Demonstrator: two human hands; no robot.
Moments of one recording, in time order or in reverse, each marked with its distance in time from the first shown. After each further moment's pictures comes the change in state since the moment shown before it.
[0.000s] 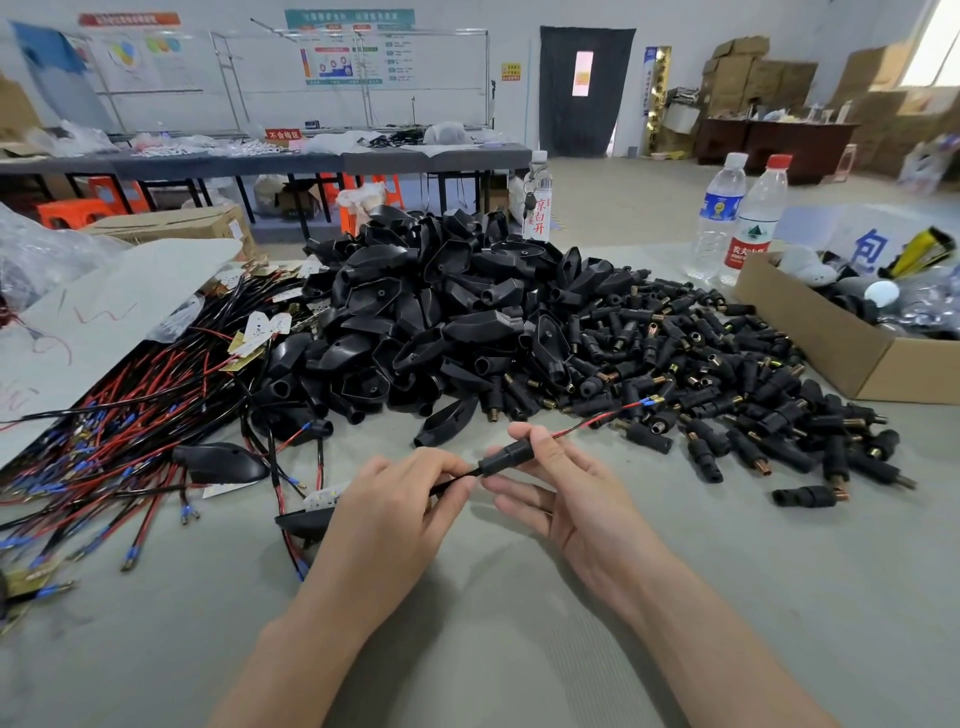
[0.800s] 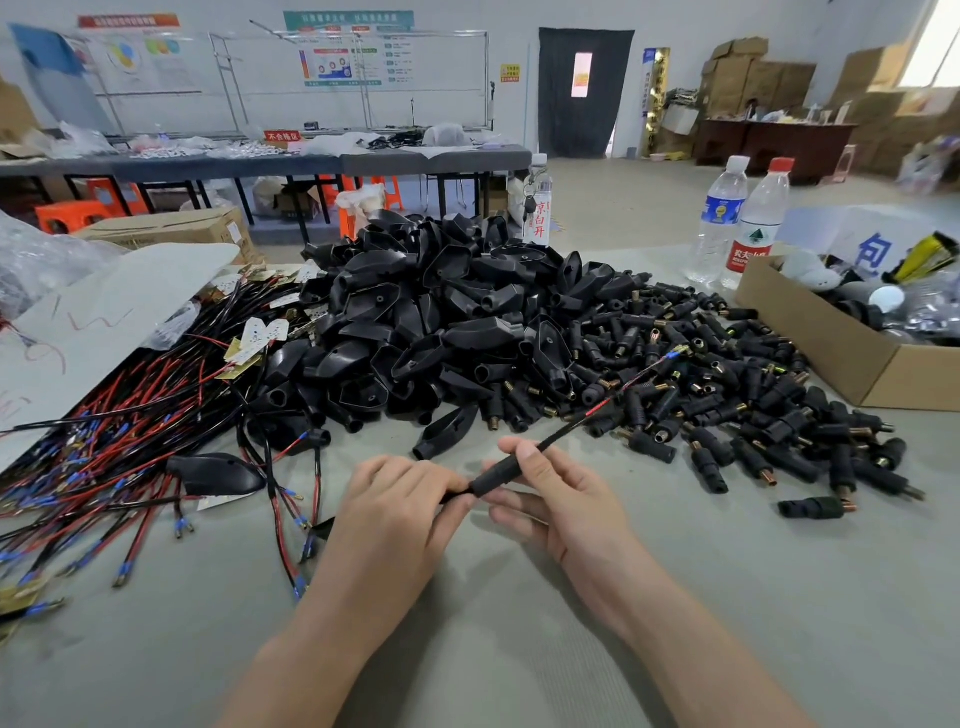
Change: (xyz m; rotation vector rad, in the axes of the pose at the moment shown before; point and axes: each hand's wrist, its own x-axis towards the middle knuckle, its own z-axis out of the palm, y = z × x) left_hand 0.003 -0.010 0.007 0.126 -0.001 0.132; right_hand 0.004 0.006 0.005 -0.109 0.002 -0.060
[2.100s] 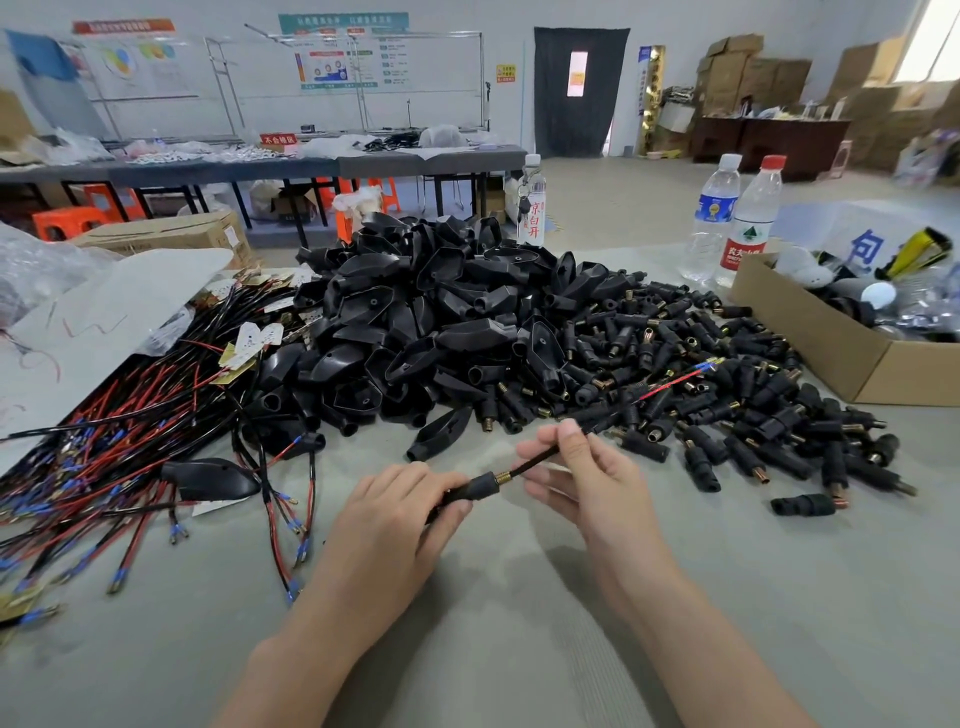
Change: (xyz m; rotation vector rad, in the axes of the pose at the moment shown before) left_hand 0.000 0.004 -0.007 -0.075 -0.184 -0.103; right_hand 0.003 -0.014 -0.012 -0.158 0.226 -0.179
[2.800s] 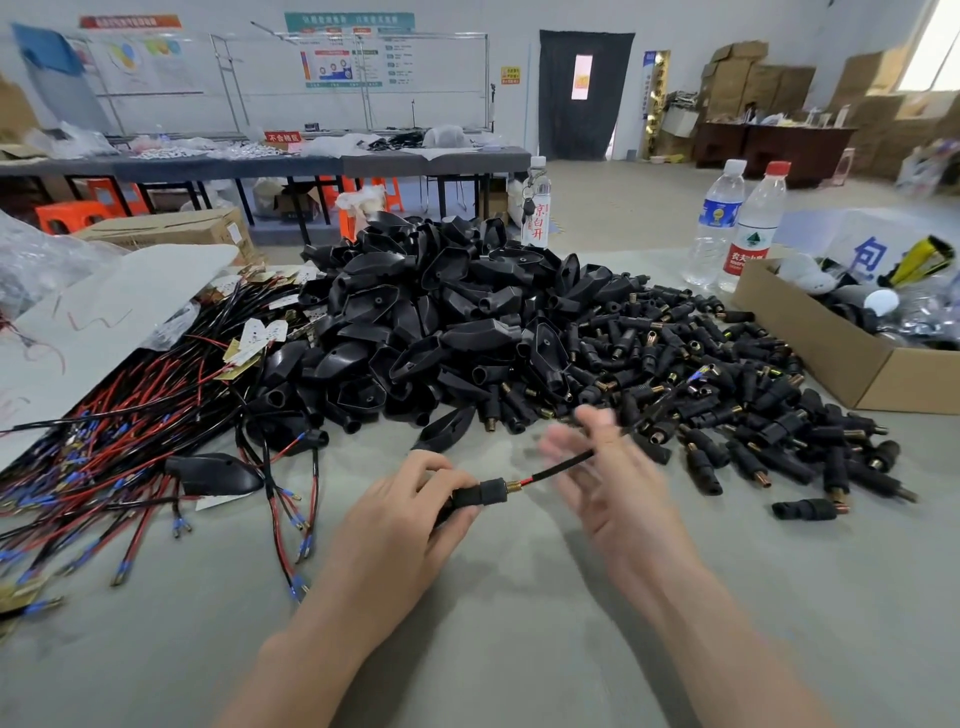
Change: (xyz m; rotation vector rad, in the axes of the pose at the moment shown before) left_hand -0.001 0.004 0.003 -0.054 -0.004 -0.031; right_hand 0.002 -0.004 -0.010 0.317 0.034 0.097
